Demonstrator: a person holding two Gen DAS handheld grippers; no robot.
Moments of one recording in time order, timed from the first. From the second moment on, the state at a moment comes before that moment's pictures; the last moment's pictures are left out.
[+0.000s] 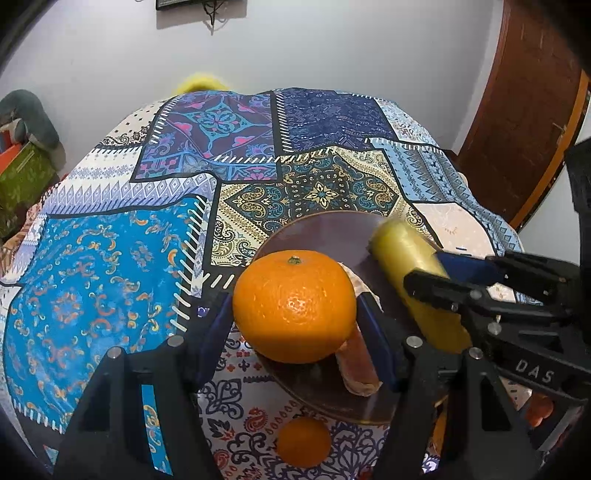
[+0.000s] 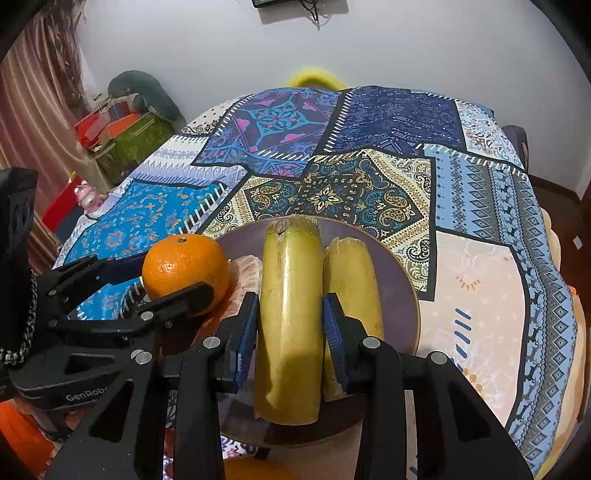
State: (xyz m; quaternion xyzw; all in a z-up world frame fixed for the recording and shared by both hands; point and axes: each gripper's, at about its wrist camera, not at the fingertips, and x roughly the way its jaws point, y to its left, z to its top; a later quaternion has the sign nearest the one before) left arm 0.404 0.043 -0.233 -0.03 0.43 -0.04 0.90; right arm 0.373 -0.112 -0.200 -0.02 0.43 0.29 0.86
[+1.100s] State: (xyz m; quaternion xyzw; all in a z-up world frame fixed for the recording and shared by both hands) left arm 0.303 0.041 -0.164 0.00 0.39 -0.04 0.92; right arm 0.279 -0.142 -0.145 -0.05 0.37 0.27 0.89
